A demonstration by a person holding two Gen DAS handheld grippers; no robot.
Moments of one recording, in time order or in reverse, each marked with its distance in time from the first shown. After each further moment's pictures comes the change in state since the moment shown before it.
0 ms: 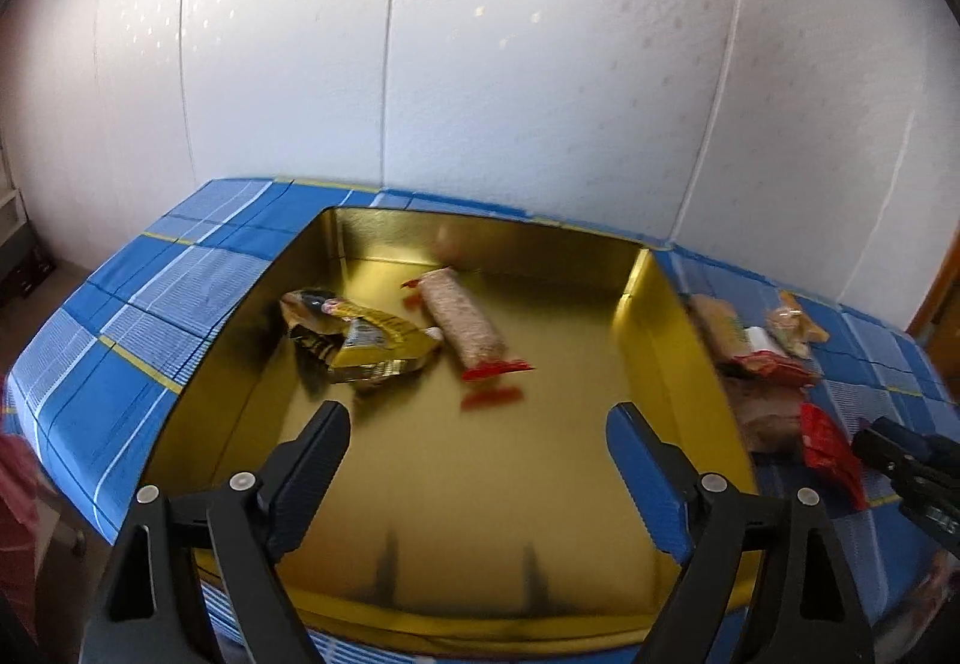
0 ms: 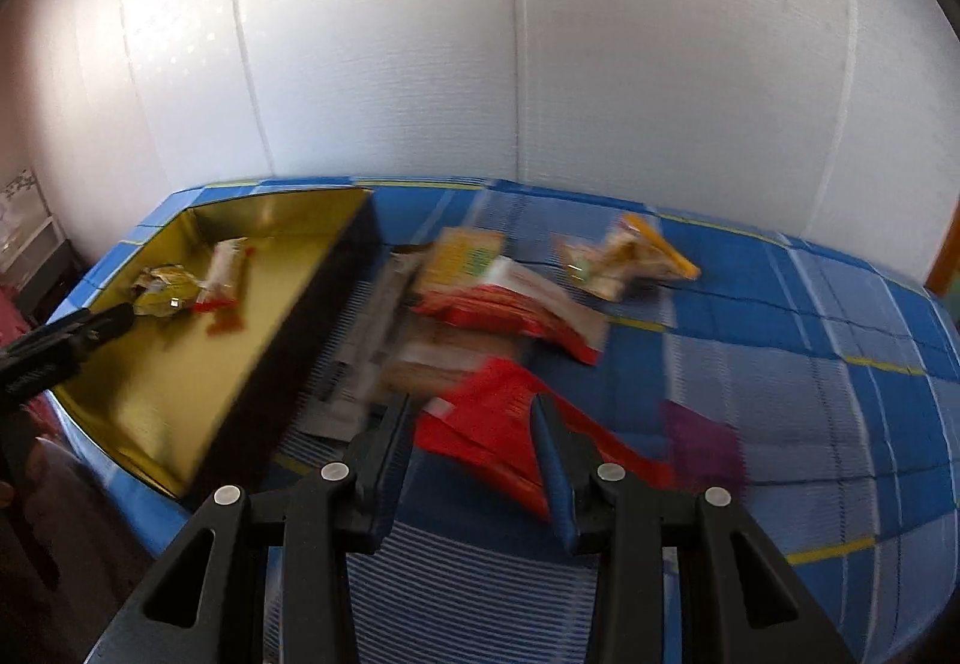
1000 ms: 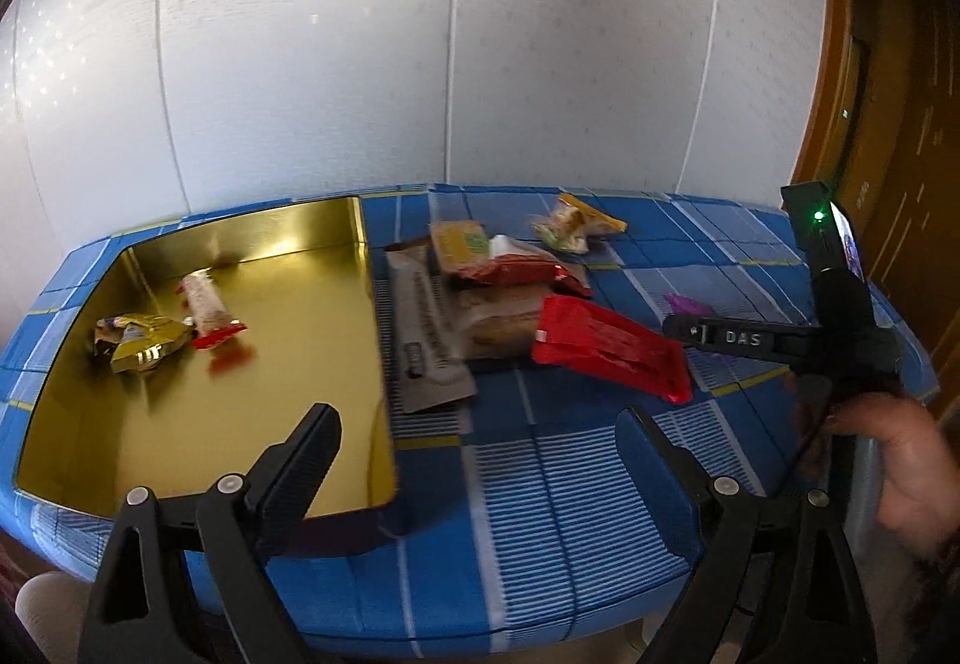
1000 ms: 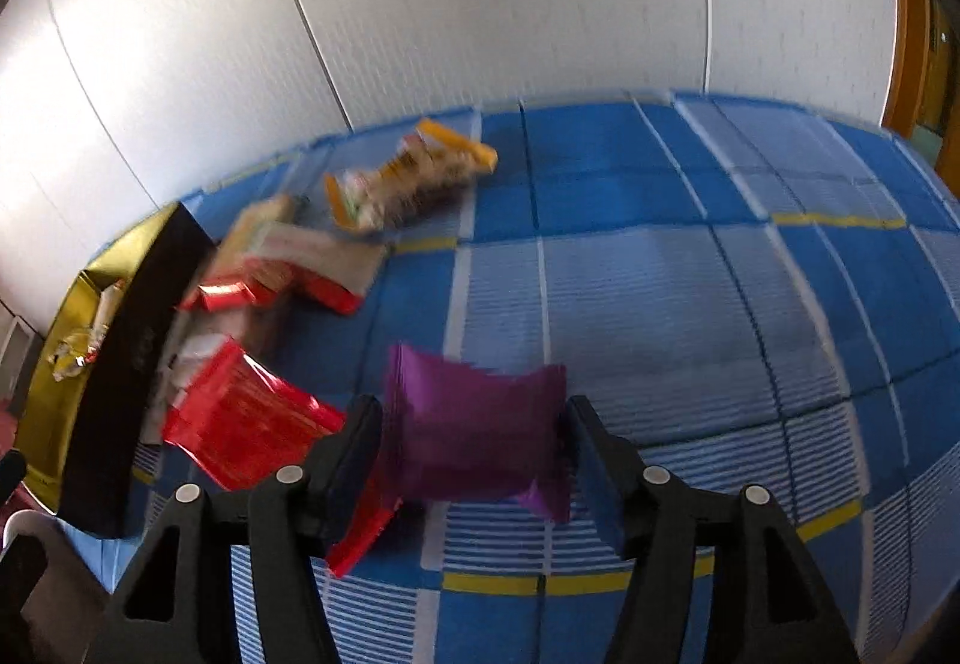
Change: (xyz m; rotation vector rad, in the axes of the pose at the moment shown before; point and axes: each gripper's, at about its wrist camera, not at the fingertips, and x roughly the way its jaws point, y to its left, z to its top) left arm -0.038 -0.149 -0.047 0.266 0.064 -0.237; right arm 0.038 -0.119 -0.025 0.271 0.129 -0.046
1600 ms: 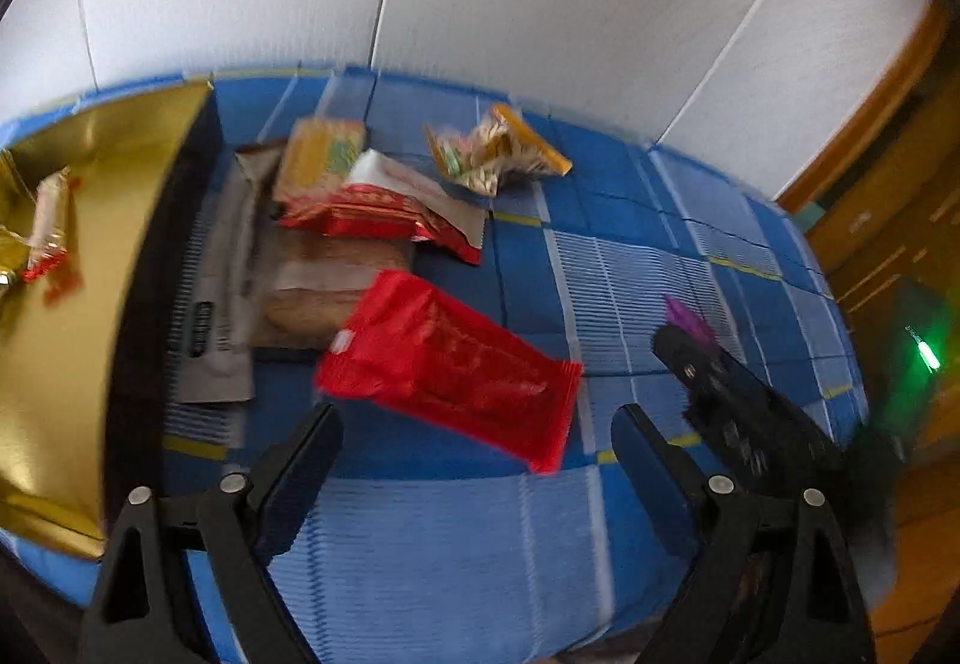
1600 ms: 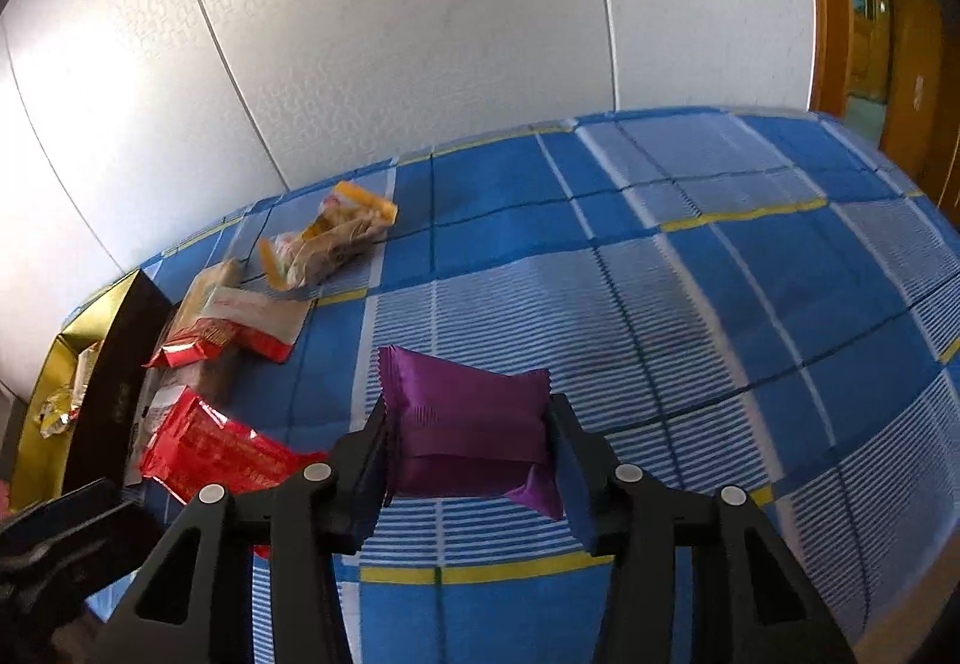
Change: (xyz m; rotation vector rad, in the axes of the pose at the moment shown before) left arm 0.096 -0.069 0.055 -0.241 0.330 -0.114; right arm -0.036 -0.036 0.000 0.104 -0.095 -0.085
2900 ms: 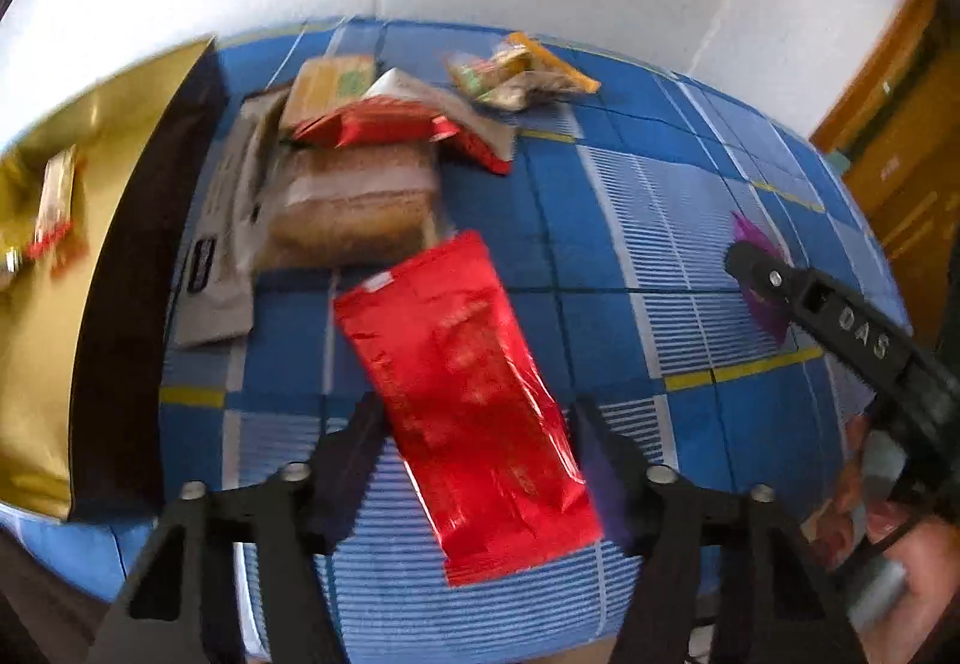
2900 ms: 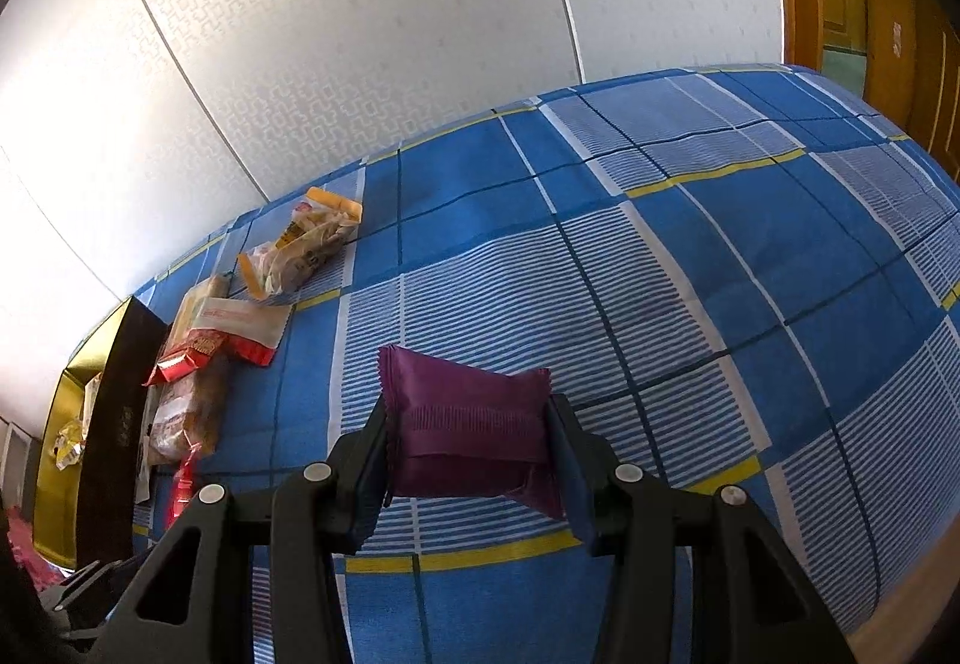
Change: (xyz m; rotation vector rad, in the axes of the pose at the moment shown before) left arm 0.020 0.004 -0.048 0.124 0.017 0.097; right arm 0.002 -0.019 -0.004 0.104 0.038 0.026
